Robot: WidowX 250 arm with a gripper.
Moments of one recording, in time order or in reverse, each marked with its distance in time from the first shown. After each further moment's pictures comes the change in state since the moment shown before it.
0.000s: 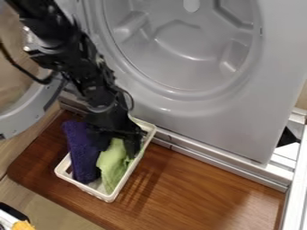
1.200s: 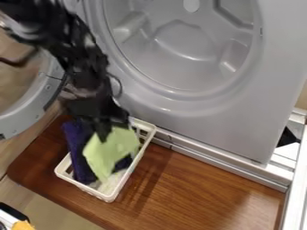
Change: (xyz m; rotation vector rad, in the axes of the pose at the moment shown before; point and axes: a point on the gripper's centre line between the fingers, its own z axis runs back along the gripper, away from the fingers) arm -0.004 0.017 0.061 0.126 -0.049 0.114
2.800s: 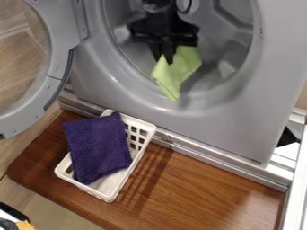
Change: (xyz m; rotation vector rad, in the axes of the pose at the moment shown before) arm 0.124 -0.077 0.037 -0.065 -0.189 0.018
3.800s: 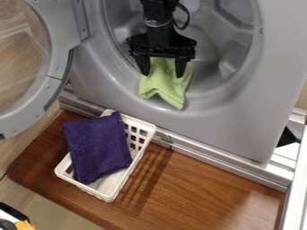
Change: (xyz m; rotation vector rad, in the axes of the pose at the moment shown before) arm -0.009 0.006 -0.012 0.033 0.040 0.073
